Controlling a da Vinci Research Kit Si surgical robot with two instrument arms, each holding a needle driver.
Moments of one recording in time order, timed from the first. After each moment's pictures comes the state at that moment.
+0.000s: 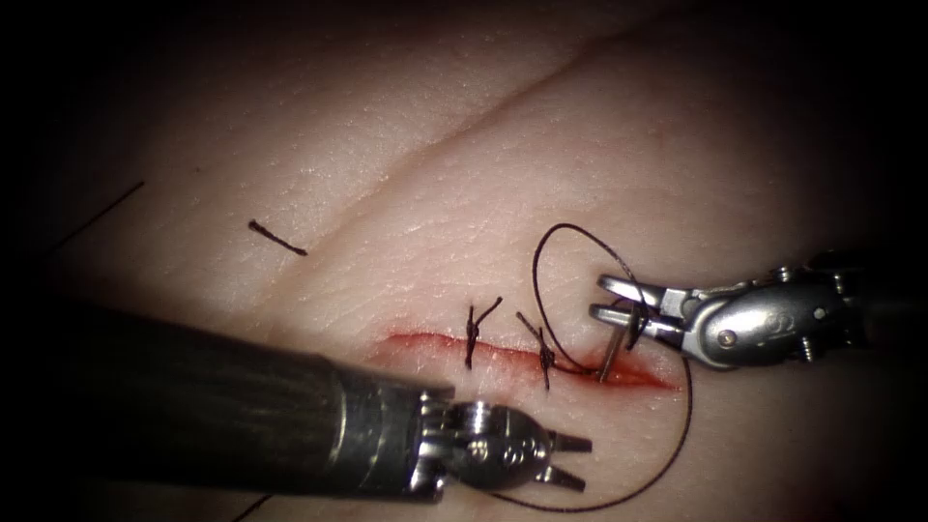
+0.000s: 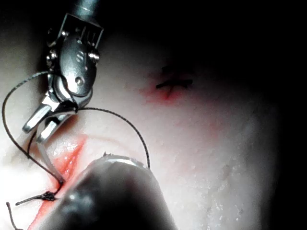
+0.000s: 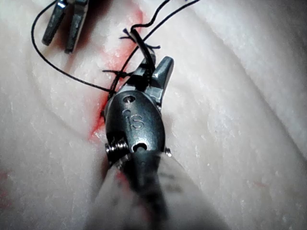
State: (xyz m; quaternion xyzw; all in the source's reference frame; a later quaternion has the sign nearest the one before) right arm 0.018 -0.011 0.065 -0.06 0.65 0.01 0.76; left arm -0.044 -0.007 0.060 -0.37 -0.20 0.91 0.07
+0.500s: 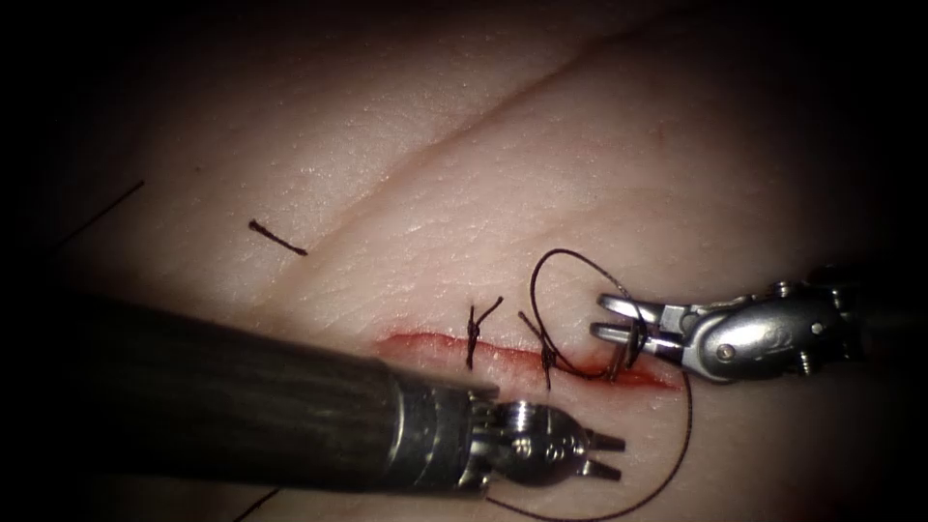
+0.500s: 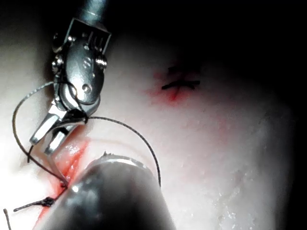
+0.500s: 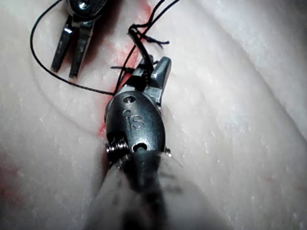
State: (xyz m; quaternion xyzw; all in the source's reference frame) right arm 0.017 -0.012 0.065 -0.03 0.64 -0.01 0.77; left arm -0.047 -0.007 0.064 -0.38 -0.19 0.90 0.07
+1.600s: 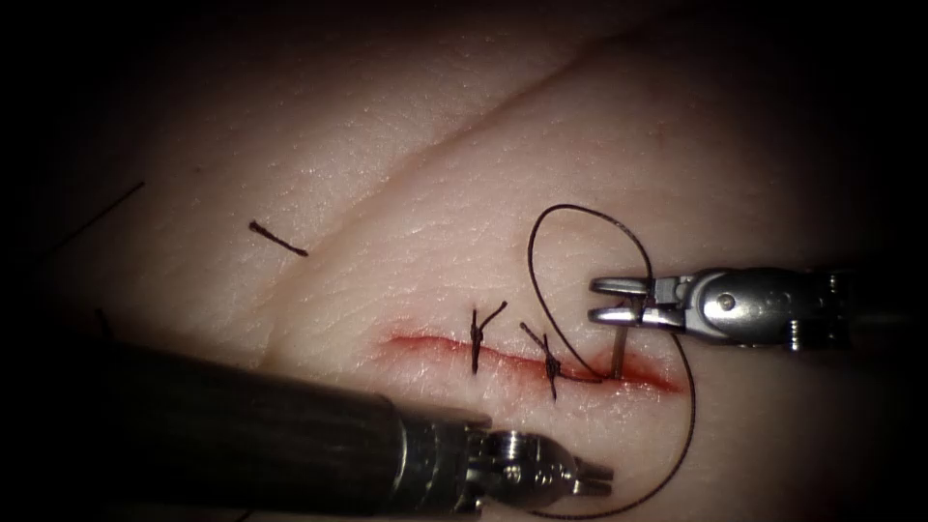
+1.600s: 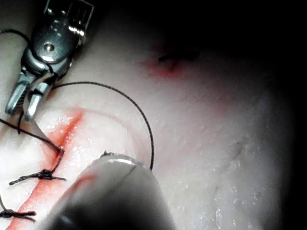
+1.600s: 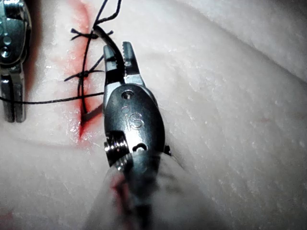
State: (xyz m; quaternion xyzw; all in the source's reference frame) right arm 0.018 -0.008 0.066 0.11 0.66 0.12 0.74; left arm -0.046 -0.011 0.068 -0.38 -0.20 0.90 0.07
